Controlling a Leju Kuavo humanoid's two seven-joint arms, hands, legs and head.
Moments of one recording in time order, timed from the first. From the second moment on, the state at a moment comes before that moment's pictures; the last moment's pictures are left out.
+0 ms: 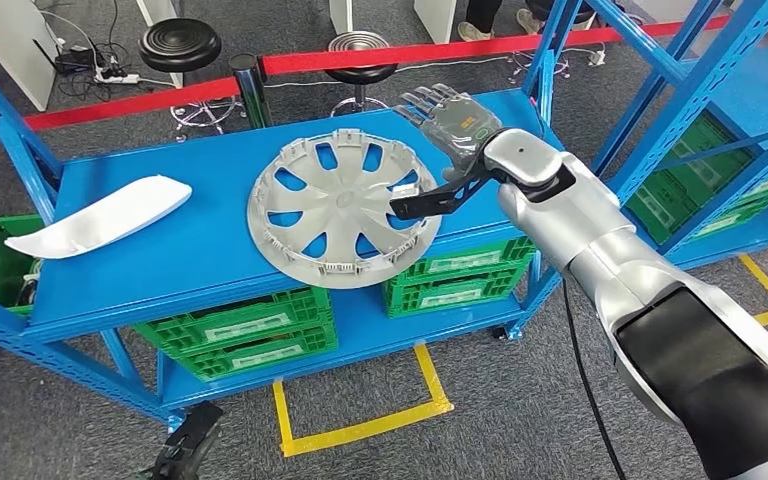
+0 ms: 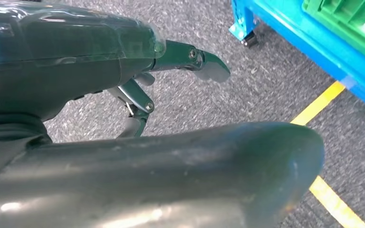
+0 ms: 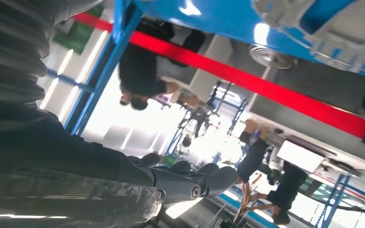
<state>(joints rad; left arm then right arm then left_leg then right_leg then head) -0.32 0.21 -0.73 -0.33 0.07 0.01 0.04 -1.17 -0.20 0.82 -0.62 1.13 -0.04 -0.27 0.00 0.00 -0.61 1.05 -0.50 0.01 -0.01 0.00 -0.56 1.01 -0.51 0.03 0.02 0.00</state>
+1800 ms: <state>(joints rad) -0.31 0.17 -0.63 -0.32 0.01 0.01 0.02 -1.00 -0.03 0.81 -0.52 0.79 0.26 -0.33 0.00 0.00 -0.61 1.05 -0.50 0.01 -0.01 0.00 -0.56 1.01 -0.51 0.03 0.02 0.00</state>
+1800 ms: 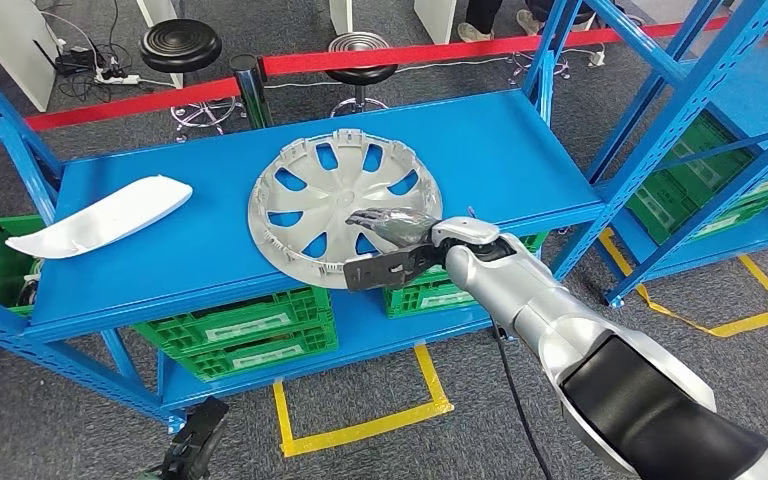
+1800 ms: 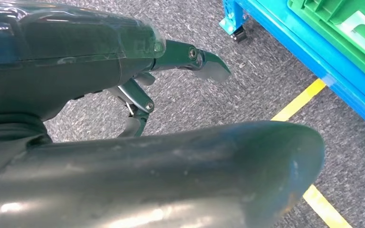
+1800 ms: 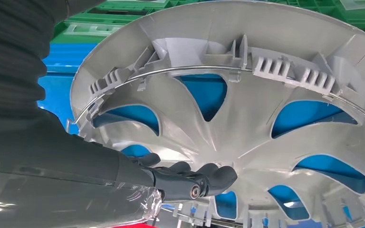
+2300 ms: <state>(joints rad) -0.30 0.16 -0.63 -0.32 0.01 0.01 0.01 -0.99 -0.04 0.84 -0.52 0.79 0.26 -0.33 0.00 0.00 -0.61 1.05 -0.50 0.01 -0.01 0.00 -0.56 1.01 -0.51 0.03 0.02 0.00</state>
